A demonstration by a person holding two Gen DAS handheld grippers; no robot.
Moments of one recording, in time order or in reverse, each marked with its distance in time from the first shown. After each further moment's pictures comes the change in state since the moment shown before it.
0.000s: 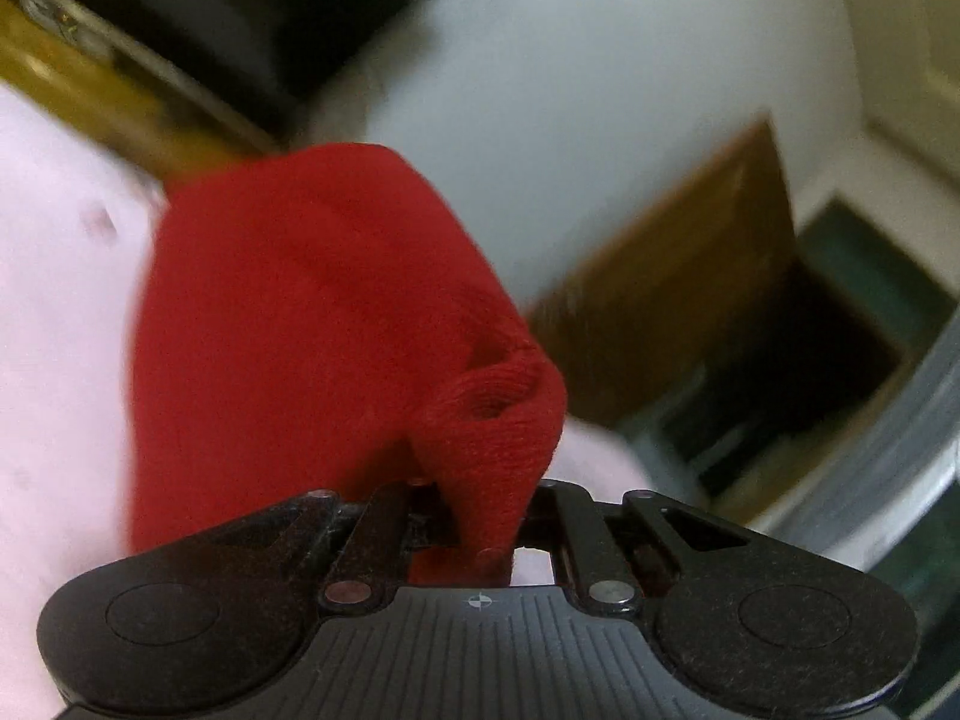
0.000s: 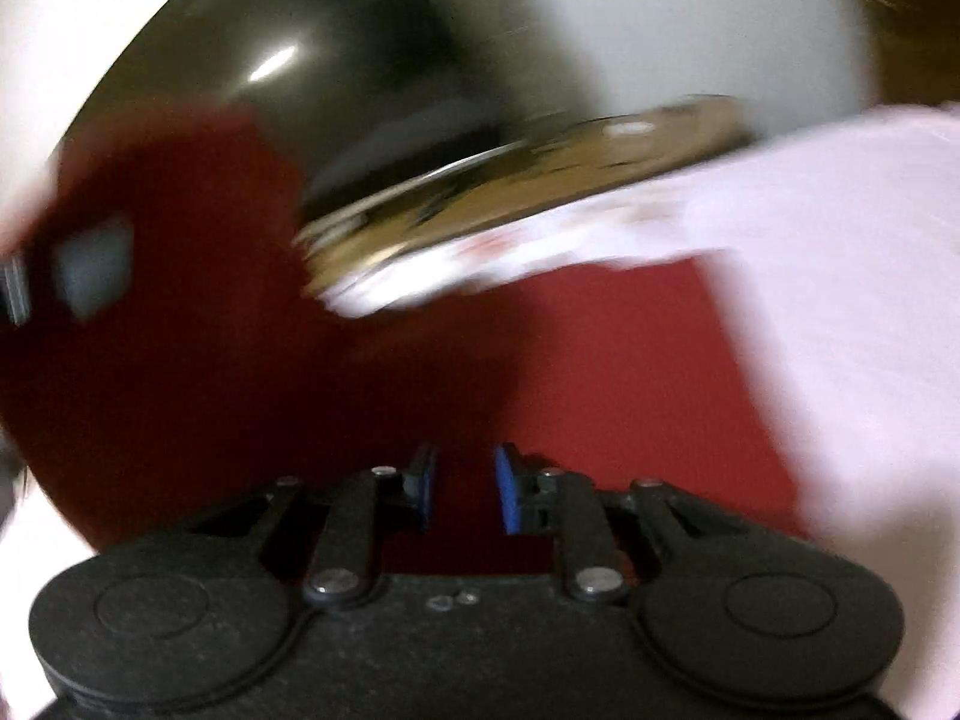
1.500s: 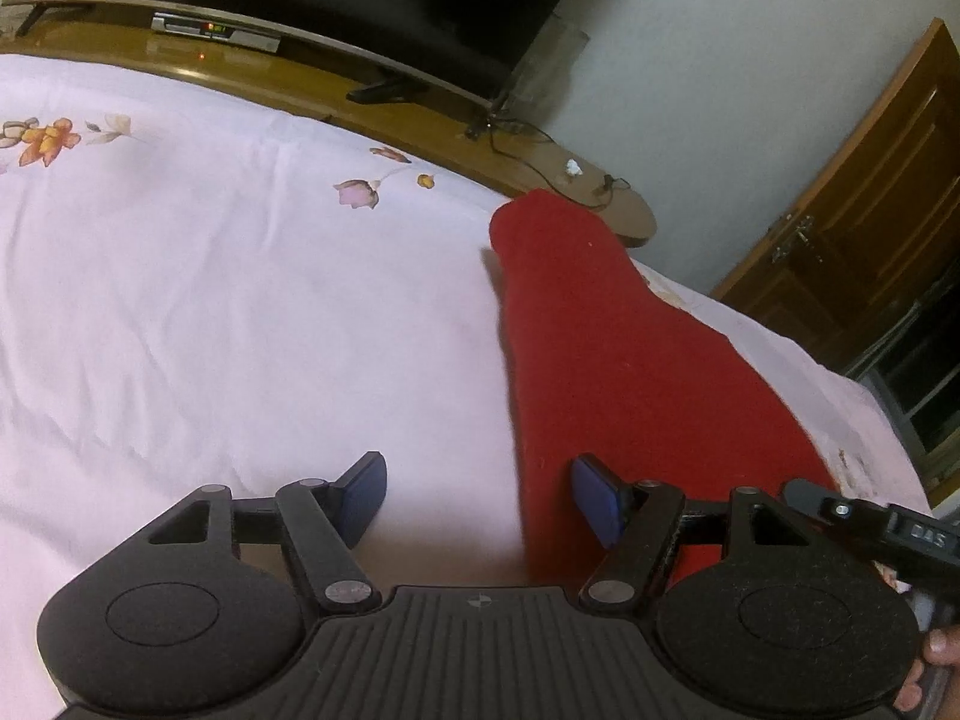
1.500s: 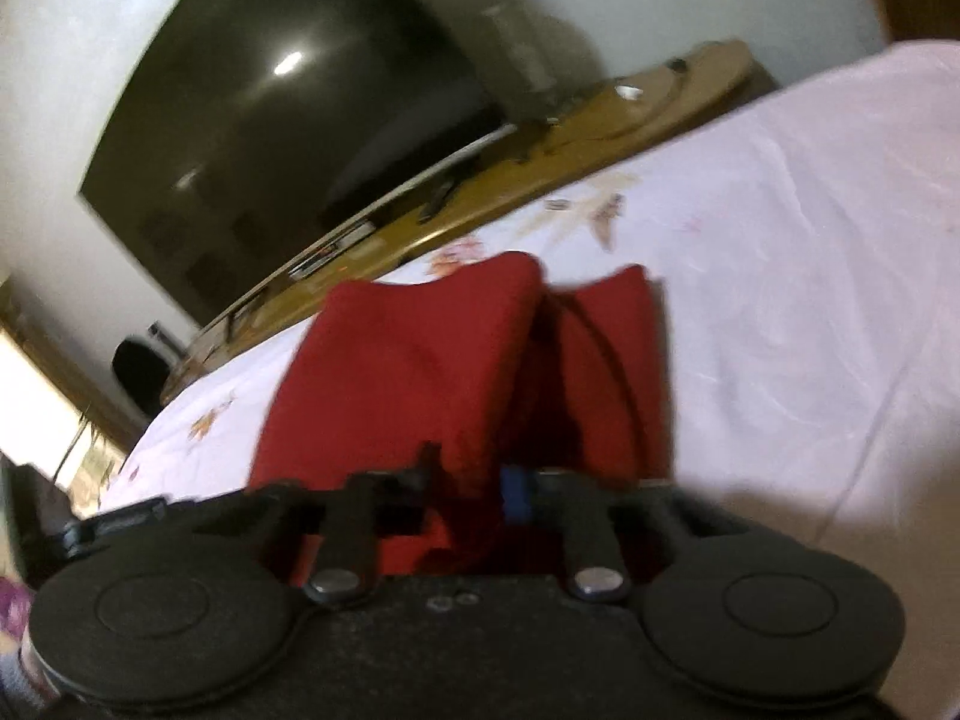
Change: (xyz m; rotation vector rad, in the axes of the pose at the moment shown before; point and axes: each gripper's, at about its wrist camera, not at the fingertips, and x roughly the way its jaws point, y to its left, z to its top) left arm -0.006 0.073 0.016 0.055 0.073 0.483; right arm -0.002 -0.051 0.033 -0.017 0.112 0.187
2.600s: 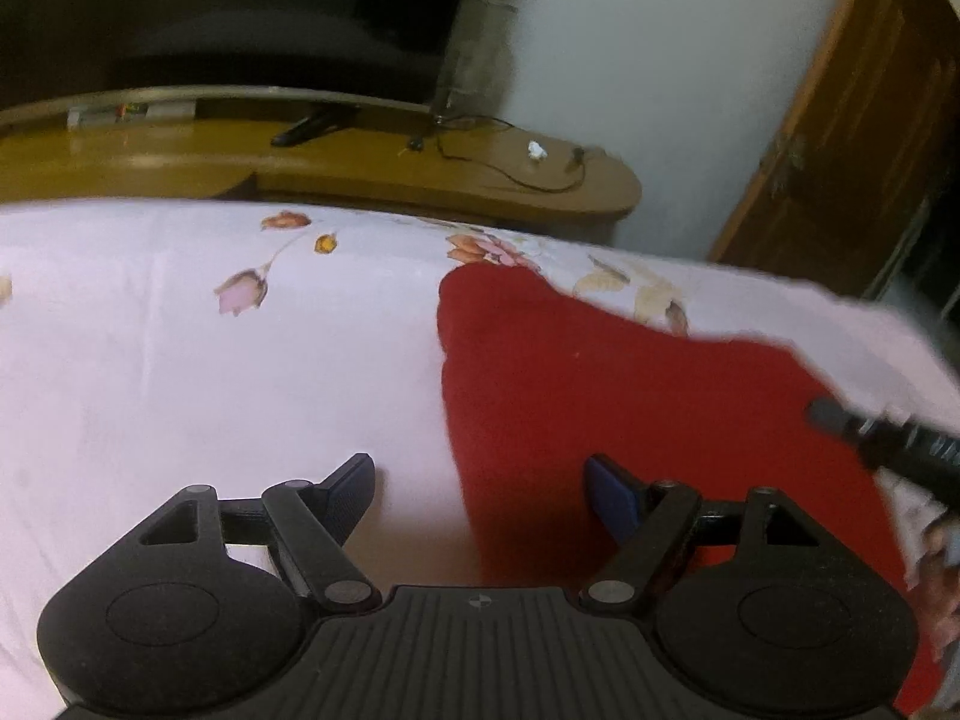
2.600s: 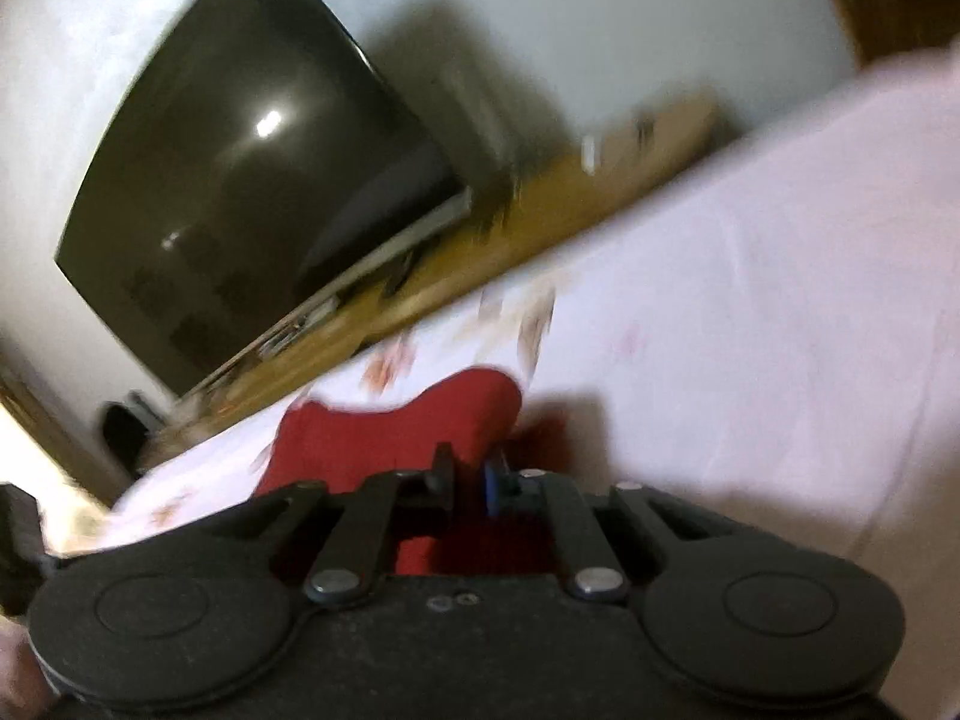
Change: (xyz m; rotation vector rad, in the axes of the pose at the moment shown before) left arm 0.046 -0.073 0.039 0.271 0.021 0.102; right arm 0.008 -0.045 0.031 0.024 -0.179 -0.051
